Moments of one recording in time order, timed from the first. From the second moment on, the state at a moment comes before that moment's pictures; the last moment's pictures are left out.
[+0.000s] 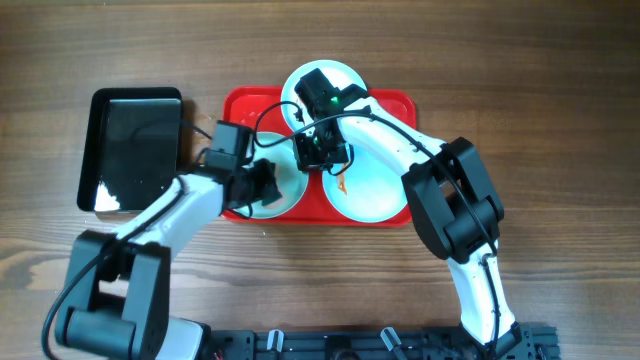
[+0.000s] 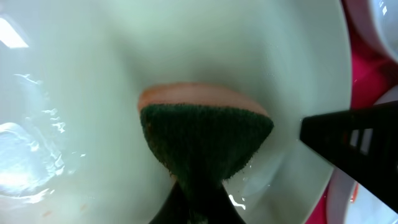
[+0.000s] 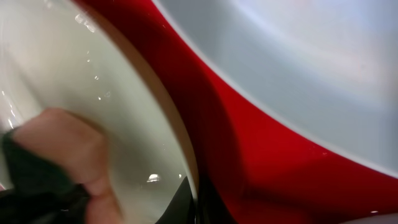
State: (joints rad) left arm -0.27 1.64 0.80 -0.35 0.22 -0.58; right arm 0.60 2.27 1.70 -0.87 -0.36 0.41
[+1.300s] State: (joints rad) left arm 0.38 1.52 0.86 -0.31 0.08 -0.34; right arm 0.62 2.03 1.81 -1.08 0.03 0.41
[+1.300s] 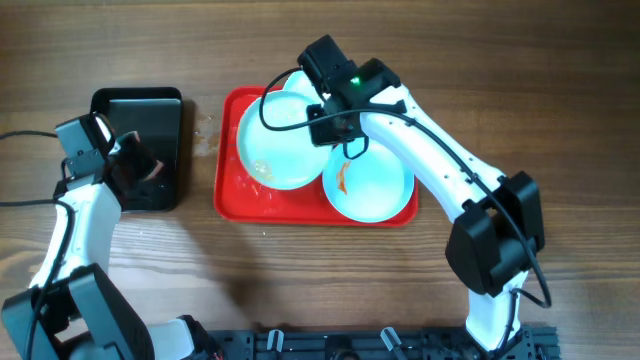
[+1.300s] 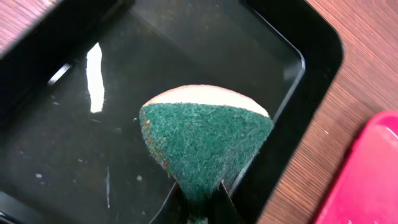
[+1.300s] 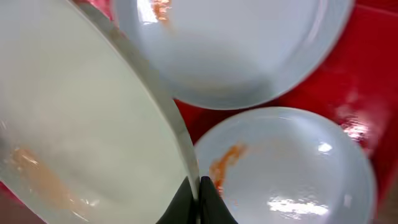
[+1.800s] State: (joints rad) left arm 0.42 1.60 0.86 -0.27 -0.01 -0.32; right arm 0.88 2.03 1.81 -1.06 0.78 0.37
